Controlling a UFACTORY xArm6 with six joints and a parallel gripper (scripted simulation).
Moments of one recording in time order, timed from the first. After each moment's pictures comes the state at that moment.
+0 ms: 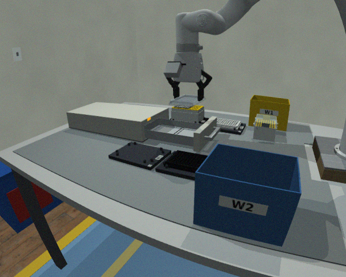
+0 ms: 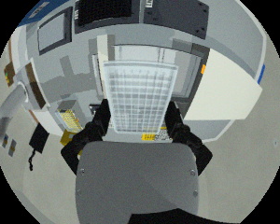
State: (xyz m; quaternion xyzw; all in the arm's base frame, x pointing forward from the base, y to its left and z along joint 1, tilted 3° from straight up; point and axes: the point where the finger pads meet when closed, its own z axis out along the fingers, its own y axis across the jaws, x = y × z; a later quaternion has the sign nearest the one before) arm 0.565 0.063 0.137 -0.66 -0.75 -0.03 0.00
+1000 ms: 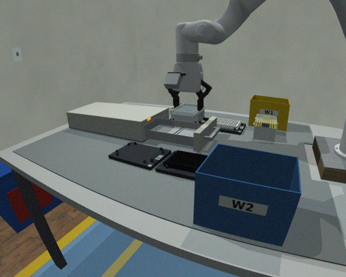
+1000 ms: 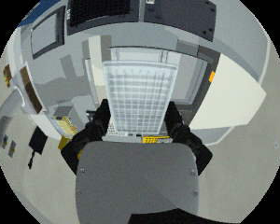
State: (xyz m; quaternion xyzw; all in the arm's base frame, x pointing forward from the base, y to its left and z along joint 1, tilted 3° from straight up) arm 0.566 0.065 0.104 -0.66 -0.75 -0.03 0.00
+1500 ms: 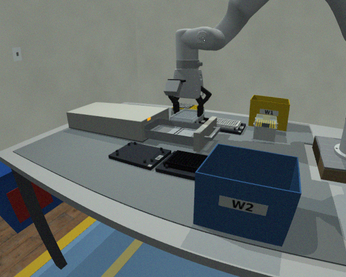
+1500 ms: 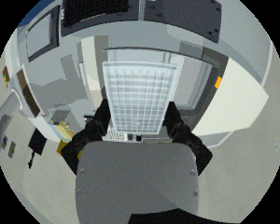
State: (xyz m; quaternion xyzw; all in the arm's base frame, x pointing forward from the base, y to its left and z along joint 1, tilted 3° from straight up) arm 0.567 0.067 0.082 -0.66 -0.75 -0.03 0.00
